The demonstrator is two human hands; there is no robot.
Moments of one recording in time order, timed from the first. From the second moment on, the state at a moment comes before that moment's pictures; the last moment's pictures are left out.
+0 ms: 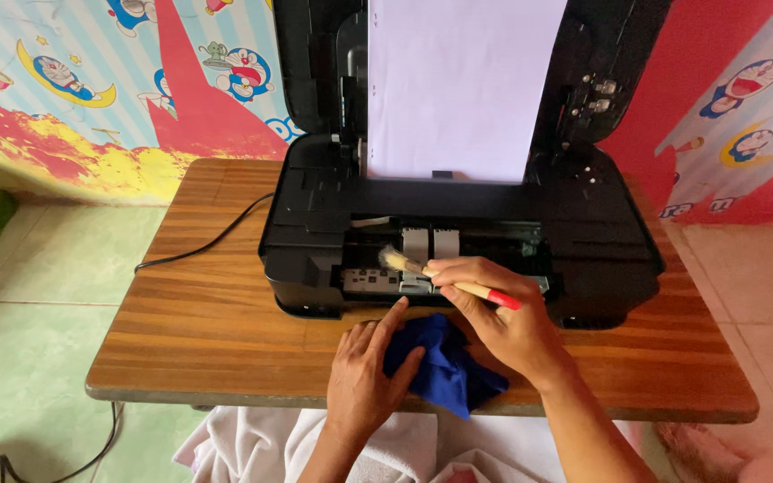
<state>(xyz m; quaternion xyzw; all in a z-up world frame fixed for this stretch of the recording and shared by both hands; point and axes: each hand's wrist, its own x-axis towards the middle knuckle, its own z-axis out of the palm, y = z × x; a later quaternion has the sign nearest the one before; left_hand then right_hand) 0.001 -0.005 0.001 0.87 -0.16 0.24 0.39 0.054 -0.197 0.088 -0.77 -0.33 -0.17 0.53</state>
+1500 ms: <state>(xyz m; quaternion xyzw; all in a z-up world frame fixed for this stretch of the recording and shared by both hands) 0.000 -0.004 -0.002 0.88 -0.15 0.23 0.38 0.062 -0.228 0.079 -0.73 -0.26 -0.19 0.60</state>
